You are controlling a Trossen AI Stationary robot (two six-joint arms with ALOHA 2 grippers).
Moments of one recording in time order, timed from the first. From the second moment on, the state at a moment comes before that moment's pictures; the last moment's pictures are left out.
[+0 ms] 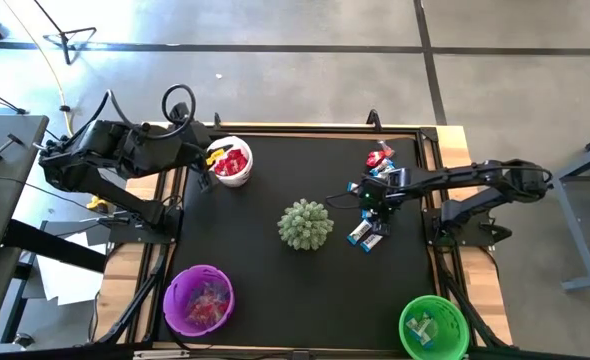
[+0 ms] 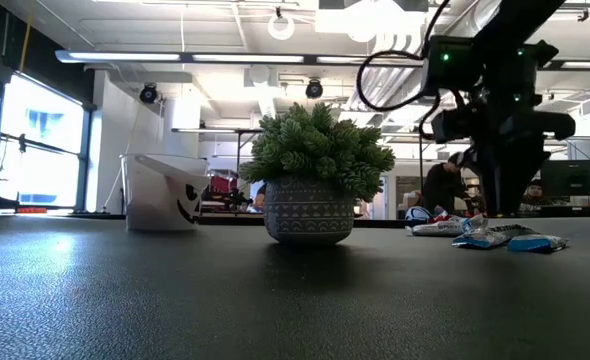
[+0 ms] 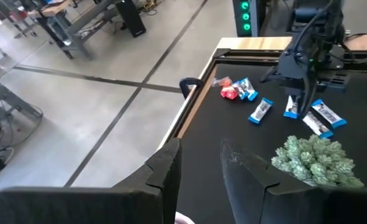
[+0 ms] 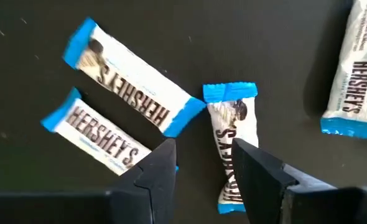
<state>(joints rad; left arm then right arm) -0.17 1.23 1.80 -1.16 -0.71 -0.07 -0.18 1.33 0.71 -0.77 -0.08 0.00</state>
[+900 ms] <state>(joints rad) -0.16 1.23 1.80 -1.16 -0.66 -0.08 -0.25 1.47 0.71 -0.76 -0.07 0.18</state>
